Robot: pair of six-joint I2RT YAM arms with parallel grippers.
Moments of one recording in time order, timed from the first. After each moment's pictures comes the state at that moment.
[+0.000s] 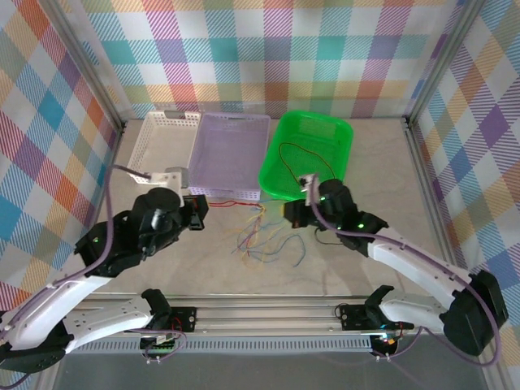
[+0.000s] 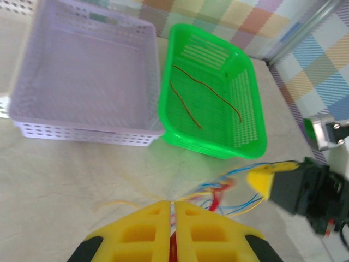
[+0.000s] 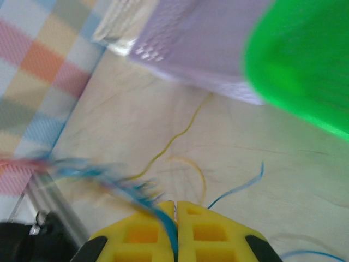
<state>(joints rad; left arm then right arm) -0.91 0.83 1.23 -0.94 -0.42 -0.69 0.64 1.08 0.73 -0.18 -0.26 0.57</state>
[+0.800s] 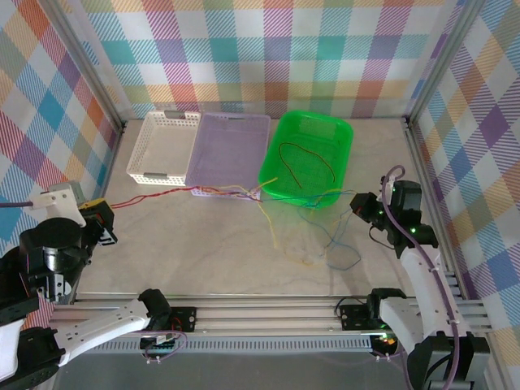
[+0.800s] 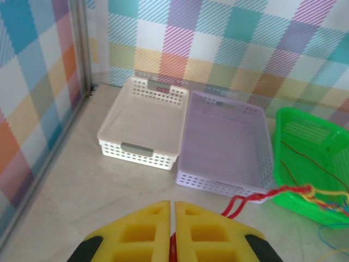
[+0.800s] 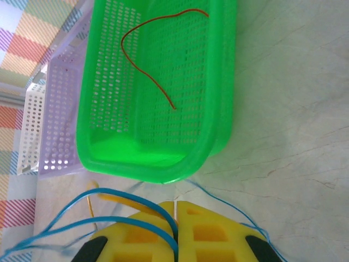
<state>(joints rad) -0.89 0.66 1.59 -1.45 -0.85 -0.60 -0.03 0.86 0.67 -0.48 -0.44 0.63</state>
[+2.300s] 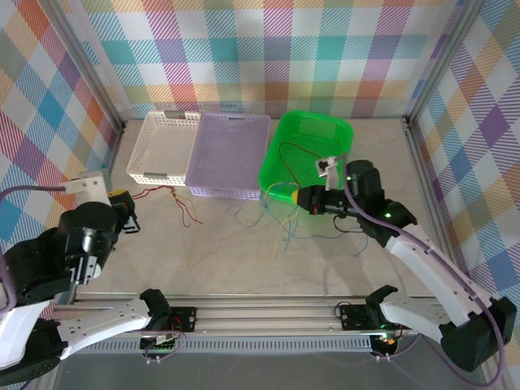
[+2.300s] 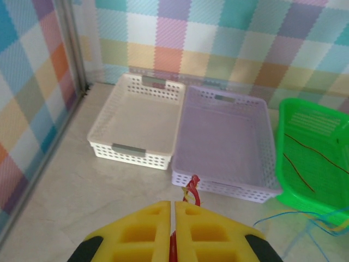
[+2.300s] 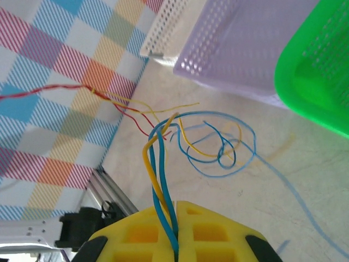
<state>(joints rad) -0.93 0.76 1.52 -1.34 -0.86 -0.60 0.54 1.04 0.94 -0.41 -0.50 0.59</state>
